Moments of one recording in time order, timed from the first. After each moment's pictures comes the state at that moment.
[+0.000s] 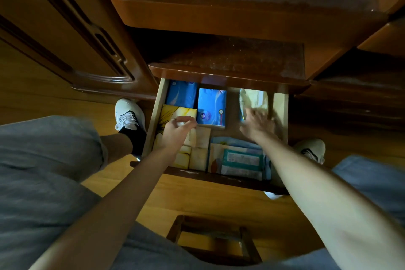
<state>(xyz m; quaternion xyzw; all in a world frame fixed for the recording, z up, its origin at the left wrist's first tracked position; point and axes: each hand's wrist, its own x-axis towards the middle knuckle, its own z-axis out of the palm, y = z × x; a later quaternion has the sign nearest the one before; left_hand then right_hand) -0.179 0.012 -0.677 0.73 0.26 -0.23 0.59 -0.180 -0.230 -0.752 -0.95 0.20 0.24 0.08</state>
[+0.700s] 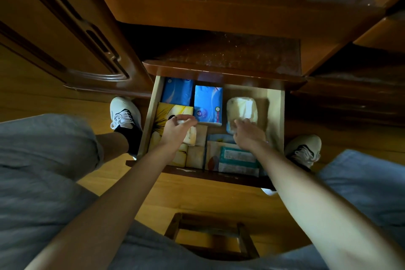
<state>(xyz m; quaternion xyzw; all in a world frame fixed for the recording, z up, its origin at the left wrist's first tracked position) -0.181 0.003 -0.672 0.72 0.24 -0.25 0.60 -0.209 -0.218 -0.763 -0.94 0.14 0.30 0.13</state>
